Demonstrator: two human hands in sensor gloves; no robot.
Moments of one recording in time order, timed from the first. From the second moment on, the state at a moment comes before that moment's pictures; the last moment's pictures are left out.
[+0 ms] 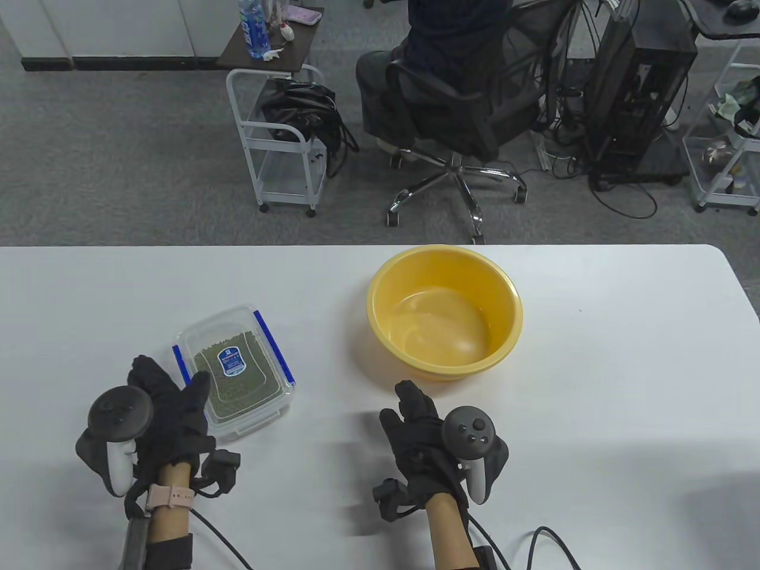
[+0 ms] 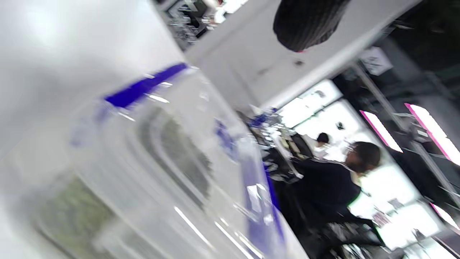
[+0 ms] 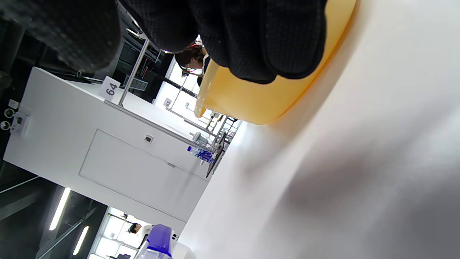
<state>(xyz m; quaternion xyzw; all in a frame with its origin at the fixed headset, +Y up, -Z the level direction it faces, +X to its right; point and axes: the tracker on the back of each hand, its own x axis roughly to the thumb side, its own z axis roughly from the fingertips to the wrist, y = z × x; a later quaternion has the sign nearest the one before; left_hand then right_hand) -0.348 -0.708 -0.289 0.03 0.22 0.47 0.85 0.076 -0.762 -0.289 -0.06 -0.02 0.84 0.54</state>
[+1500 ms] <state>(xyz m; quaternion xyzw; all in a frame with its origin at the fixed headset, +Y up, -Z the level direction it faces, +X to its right) -0.252 -0.765 -0.249 -0.19 0.02 0.67 0.72 0.047 -0.766 -0.284 0.00 0.17 0.77 0.61</state>
